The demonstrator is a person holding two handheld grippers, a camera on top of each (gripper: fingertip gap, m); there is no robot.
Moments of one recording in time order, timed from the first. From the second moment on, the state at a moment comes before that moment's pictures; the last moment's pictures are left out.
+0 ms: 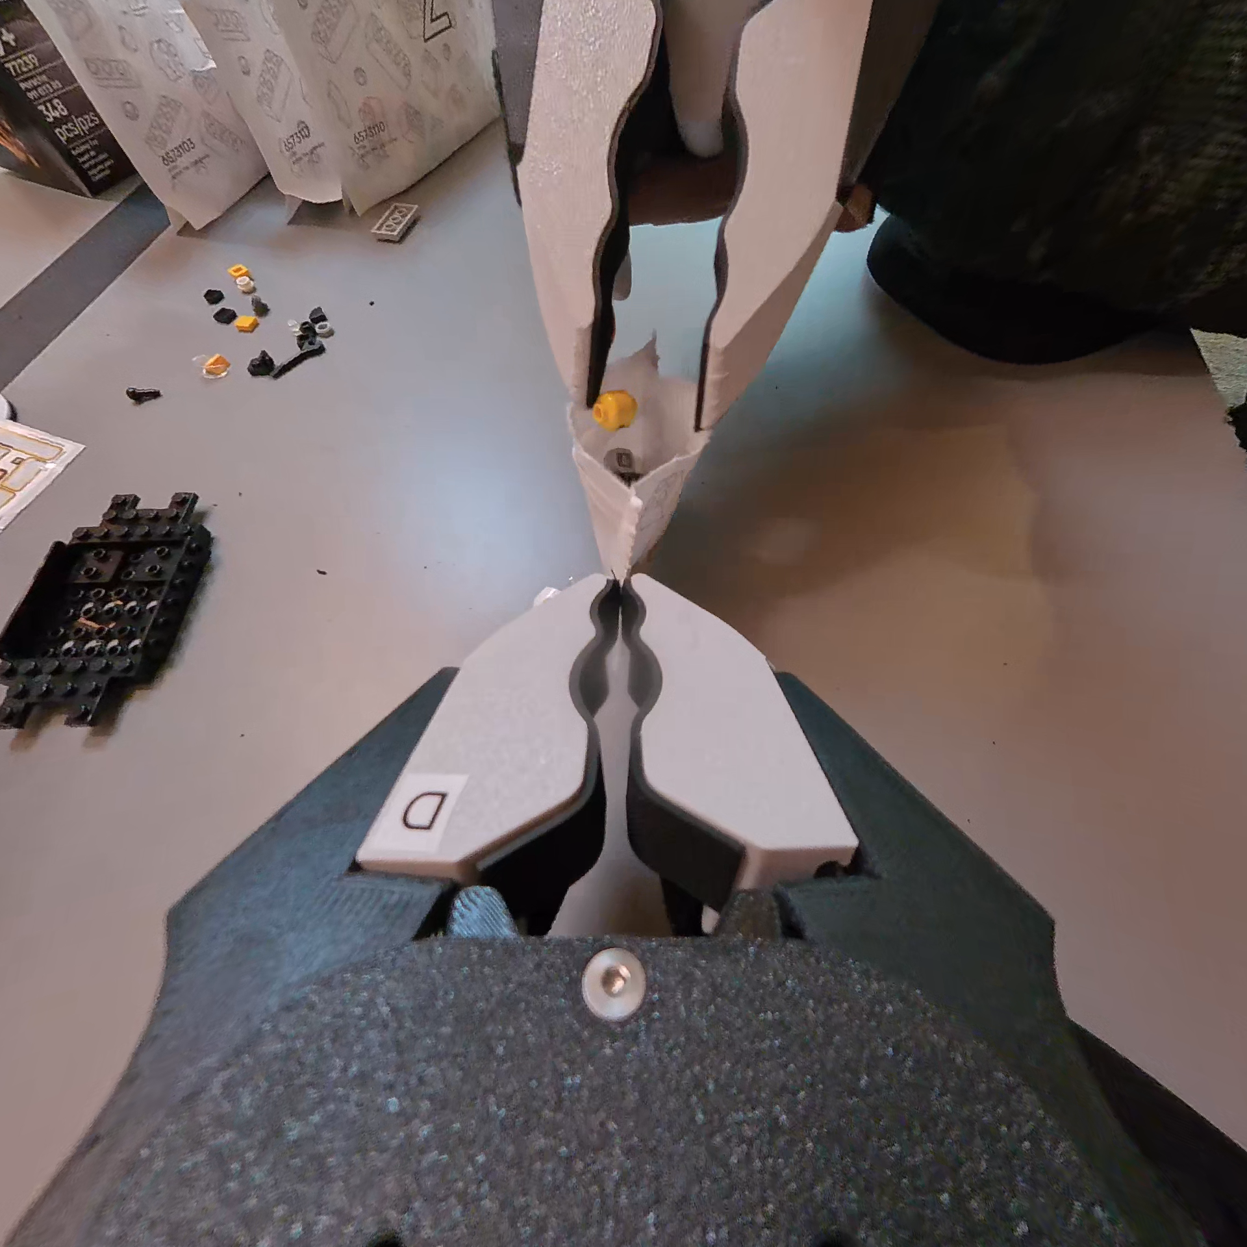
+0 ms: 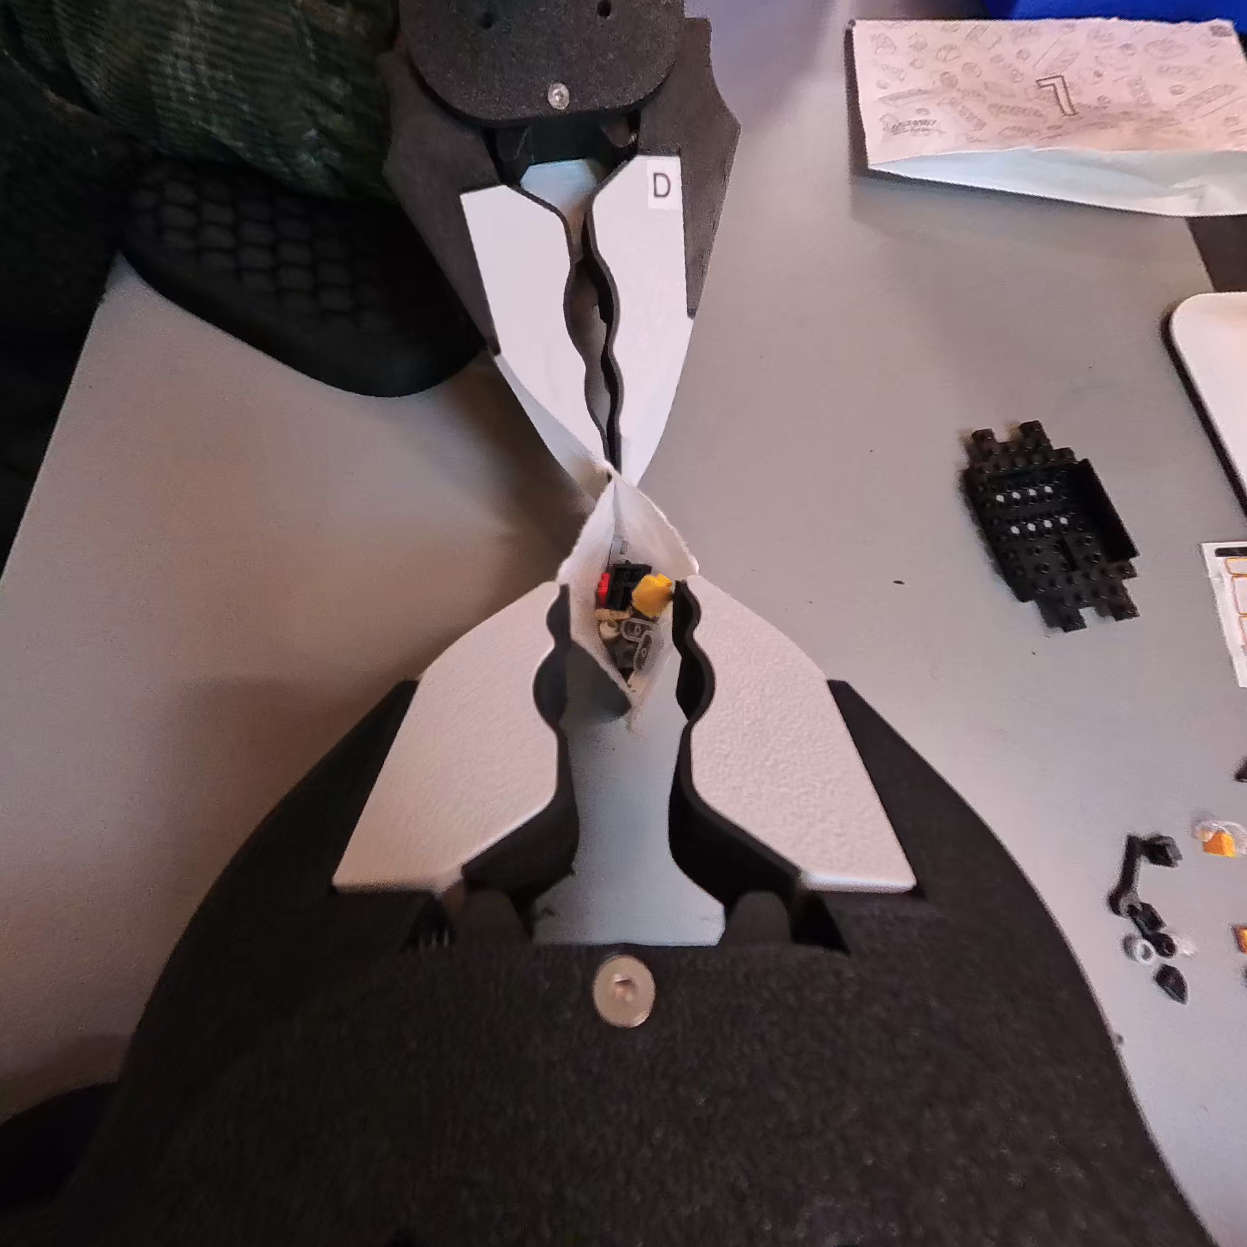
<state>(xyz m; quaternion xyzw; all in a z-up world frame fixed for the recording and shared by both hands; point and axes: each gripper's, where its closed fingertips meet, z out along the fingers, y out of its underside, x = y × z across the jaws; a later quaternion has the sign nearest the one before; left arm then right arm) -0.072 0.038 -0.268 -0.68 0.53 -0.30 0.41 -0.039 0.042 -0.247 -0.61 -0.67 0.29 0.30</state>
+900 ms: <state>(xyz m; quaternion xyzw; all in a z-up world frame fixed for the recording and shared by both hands) -0.098 0.024 -0.277 -0.68 0.53 -0.36 0.37 -0.073 0.076 -0.261 -0.63 -0.55 0.38 0.40</state>
